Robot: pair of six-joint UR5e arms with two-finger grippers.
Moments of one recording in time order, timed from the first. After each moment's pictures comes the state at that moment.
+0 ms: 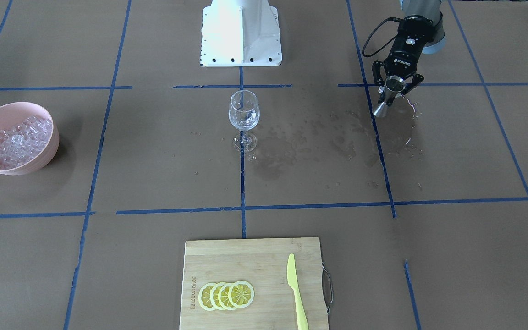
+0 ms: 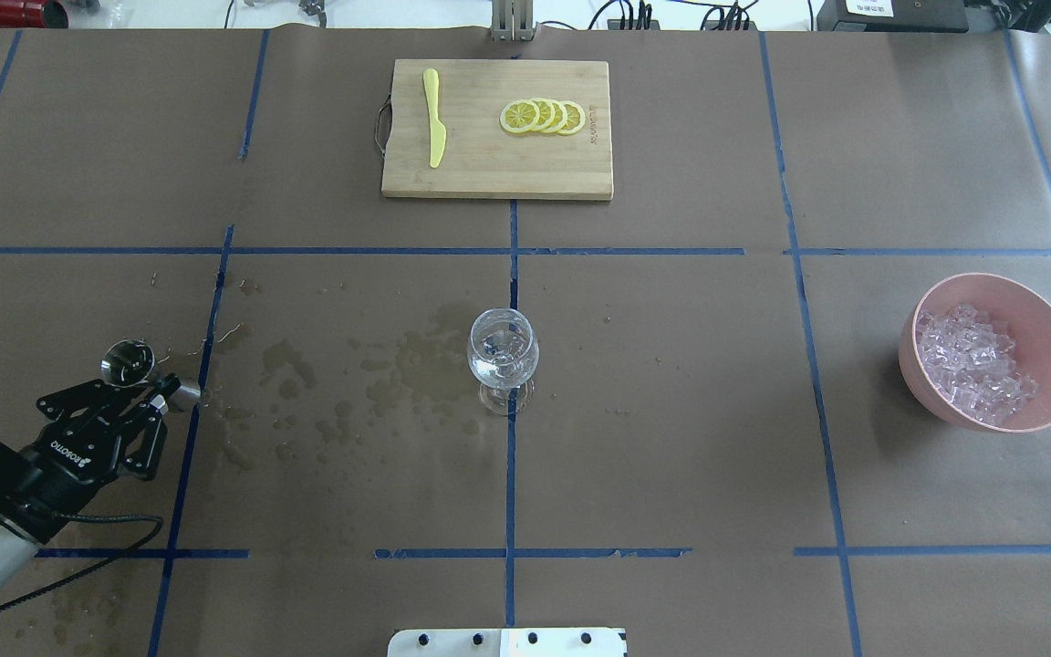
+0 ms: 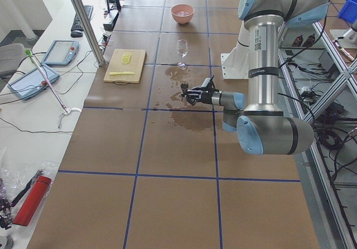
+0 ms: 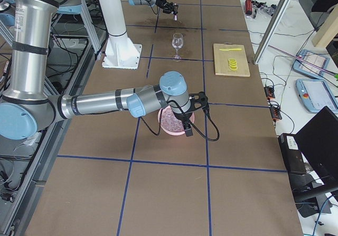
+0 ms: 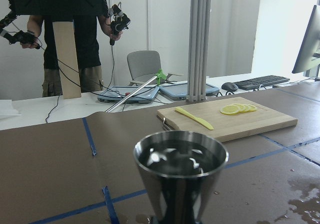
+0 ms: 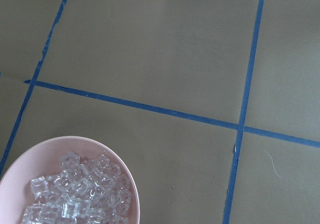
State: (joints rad) left arm -0.08 -1.39 -1.76 -3.34 -0.69 -0.42; right arm 1.51 -1.75 1.92 -1.31 2.37 0.14
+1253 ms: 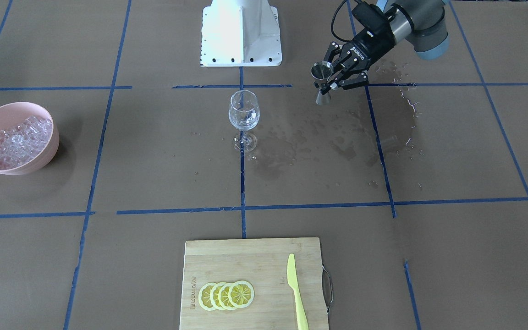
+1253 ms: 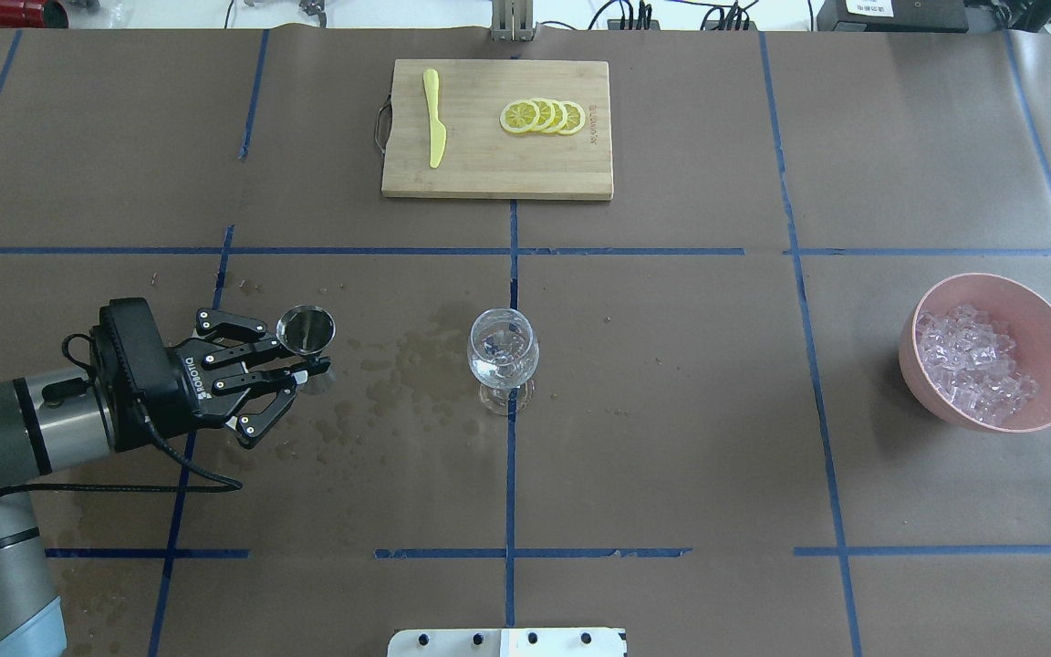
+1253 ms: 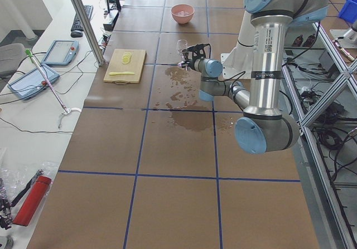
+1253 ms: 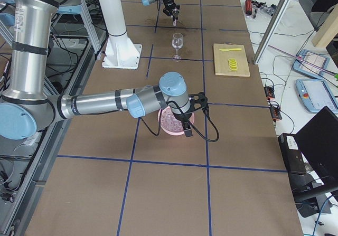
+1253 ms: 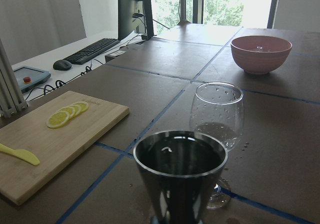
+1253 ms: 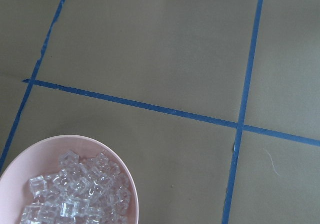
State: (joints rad) left arm -0.44 -1.63 -1.91 -2.94 -1.55 -0.30; right arm 1.51 -1.76 1.92 -1.31 2.37 0.14
